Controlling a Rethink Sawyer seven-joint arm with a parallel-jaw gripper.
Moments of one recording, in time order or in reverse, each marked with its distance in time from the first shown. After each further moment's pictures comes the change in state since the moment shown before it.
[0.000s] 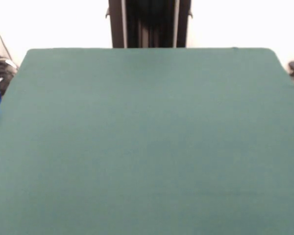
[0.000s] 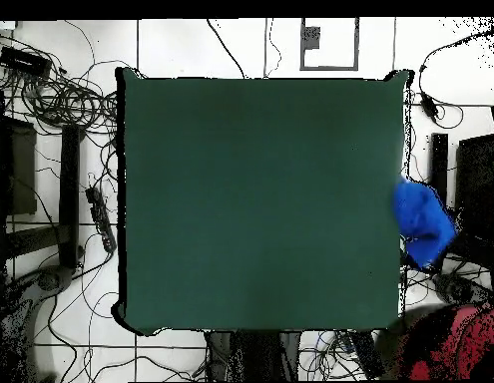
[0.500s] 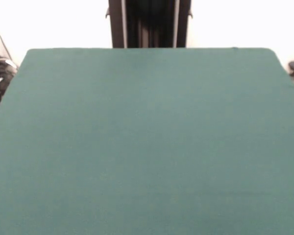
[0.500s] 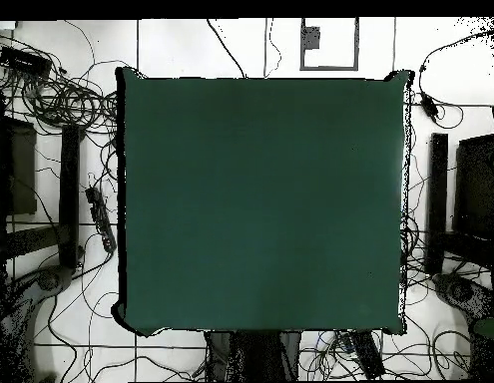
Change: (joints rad) arm -0.129 0.037 0.001 -0.004 -0.246 -0.304 -0.019
